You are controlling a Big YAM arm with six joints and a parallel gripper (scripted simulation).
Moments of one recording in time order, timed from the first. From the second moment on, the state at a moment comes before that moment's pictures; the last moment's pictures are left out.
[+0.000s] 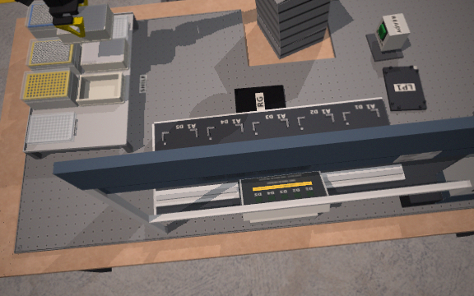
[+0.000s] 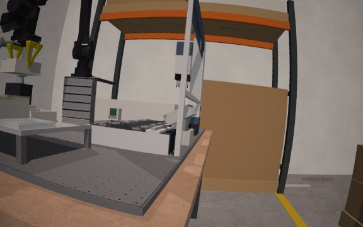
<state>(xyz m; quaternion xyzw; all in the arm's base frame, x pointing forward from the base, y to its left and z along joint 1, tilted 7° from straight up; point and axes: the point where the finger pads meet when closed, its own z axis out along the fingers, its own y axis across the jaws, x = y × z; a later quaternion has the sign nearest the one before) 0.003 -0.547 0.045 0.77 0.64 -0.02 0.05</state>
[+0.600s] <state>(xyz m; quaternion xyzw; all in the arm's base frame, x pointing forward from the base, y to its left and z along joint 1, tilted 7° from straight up) 0.003 -0.545 0.071 0.76 0.64 -0.02 0.05</state>
